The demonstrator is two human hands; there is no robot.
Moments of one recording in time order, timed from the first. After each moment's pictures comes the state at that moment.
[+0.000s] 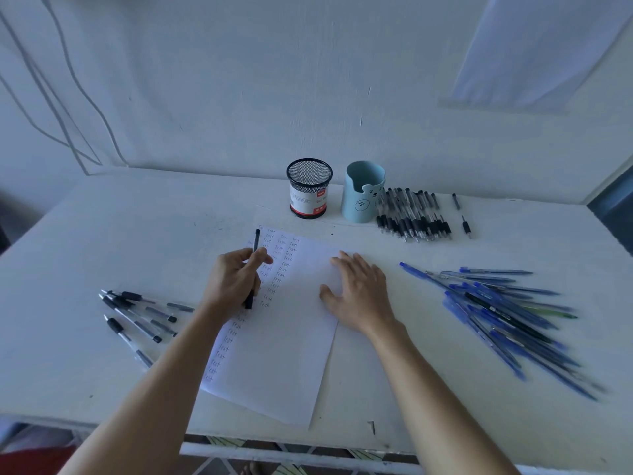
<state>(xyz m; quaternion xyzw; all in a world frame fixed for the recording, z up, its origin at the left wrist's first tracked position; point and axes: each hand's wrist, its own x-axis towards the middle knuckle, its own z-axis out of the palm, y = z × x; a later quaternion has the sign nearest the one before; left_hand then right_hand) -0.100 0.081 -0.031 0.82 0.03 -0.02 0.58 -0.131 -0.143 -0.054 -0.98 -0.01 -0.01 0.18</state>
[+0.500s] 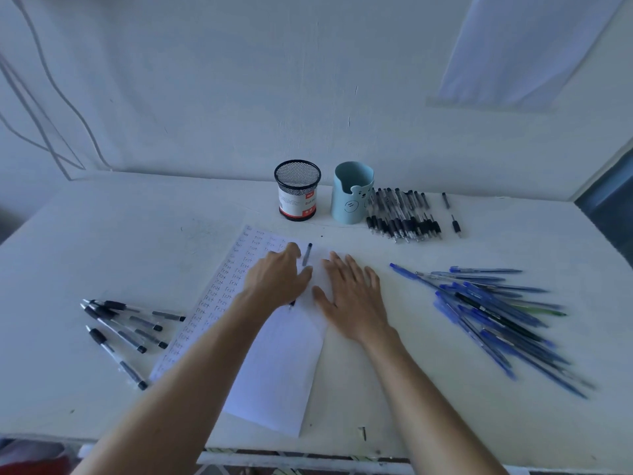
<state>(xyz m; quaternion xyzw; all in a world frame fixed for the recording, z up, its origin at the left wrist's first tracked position) -0.079 0.004 -0.023 0.98 -0.08 -0.06 0.17 -0.136 -0.151 -0.060 -0.99 -0.03 0.01 0.13</state>
